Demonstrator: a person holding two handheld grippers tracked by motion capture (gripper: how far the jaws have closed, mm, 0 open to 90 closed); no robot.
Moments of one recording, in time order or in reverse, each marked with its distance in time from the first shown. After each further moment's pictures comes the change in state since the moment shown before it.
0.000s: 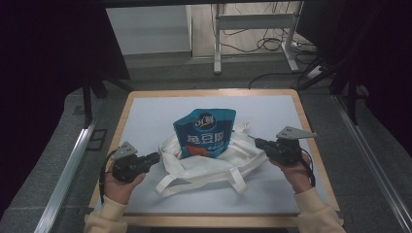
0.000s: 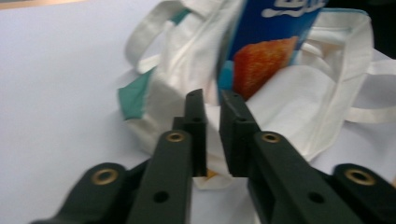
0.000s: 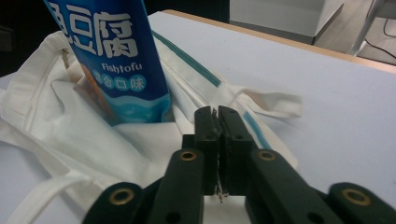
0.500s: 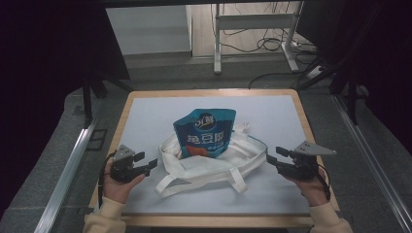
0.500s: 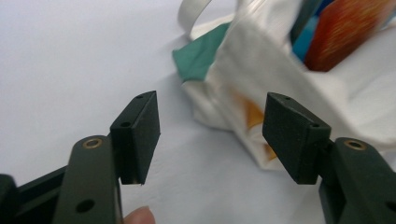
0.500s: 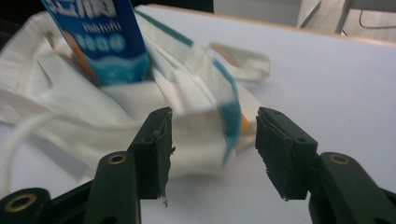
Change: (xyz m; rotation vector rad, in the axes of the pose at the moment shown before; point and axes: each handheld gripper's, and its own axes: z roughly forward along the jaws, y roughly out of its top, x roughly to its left) left arm 0.027 -0.028 0.019 0.068 0.133 -0.026; right arm -0.013 -0.047 -0.032 -0.004 -0.057 0.040
